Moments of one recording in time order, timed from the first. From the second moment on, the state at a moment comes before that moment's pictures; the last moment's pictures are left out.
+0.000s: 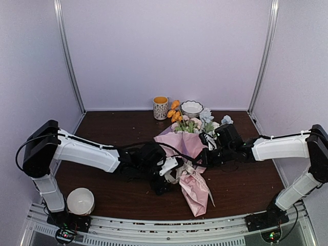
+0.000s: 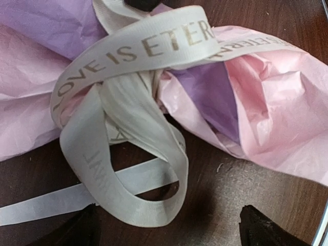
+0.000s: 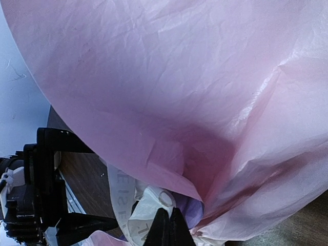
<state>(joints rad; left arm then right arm) -1.10 1.80 1.06 -0.15 0.03 0.11 0.68 1.48 0.76 -0.03 -0.38 0.63</state>
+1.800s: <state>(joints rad) -1.00 1.87 1.16 -0.42 0.22 0.11 0.61 1.34 0.59 -0.08 -0.30 0.62</state>
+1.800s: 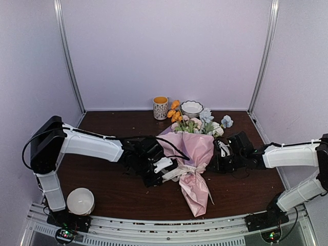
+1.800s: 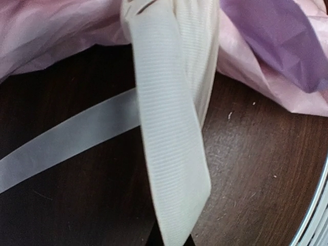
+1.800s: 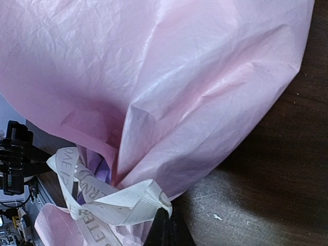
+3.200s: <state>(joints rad) -1.00 1.92 1.19 -0.46 0.16 0.15 0.67 1.10 0.62 -0.28 -0.17 0.55</state>
